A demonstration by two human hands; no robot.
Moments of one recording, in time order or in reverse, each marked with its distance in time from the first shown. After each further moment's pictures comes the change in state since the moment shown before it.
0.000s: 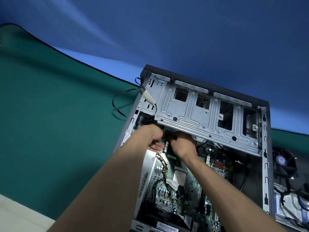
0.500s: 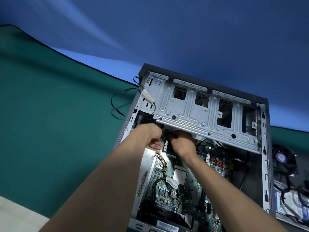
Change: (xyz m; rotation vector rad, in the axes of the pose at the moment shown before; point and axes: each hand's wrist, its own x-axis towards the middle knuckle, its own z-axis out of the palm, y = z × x) left_hand -0.001 -0.001 0.001 -0.003 -0.022 -0.030; right_hand 0.004 0.004 0.004 0.068 0.045 0.046
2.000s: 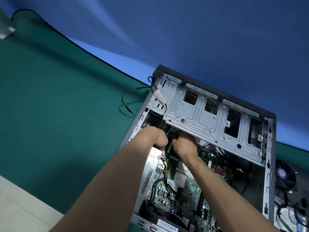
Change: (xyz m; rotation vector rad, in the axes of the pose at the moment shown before) left_hand -0.010 0.001 -0.006 0.916 -0.026 0.236; right_hand -0.001 -0.019 -0.002 -0.215 -0.101 -0.011
